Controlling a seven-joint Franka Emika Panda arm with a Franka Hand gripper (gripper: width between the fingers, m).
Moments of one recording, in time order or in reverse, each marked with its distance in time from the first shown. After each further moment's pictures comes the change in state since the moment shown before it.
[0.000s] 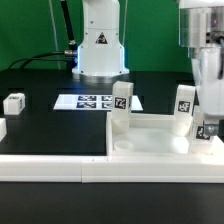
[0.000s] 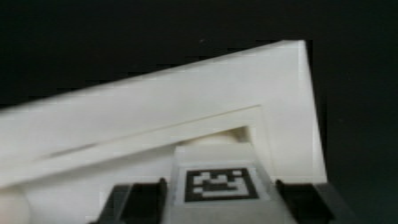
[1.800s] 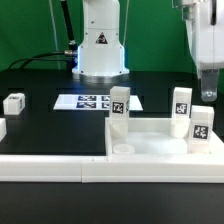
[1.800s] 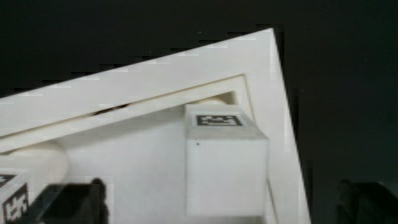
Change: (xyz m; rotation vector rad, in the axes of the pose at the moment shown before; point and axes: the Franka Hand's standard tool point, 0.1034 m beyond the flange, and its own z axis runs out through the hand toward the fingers) arm 0.008 0.006 -0.050 0.053 -0.041 -0.121
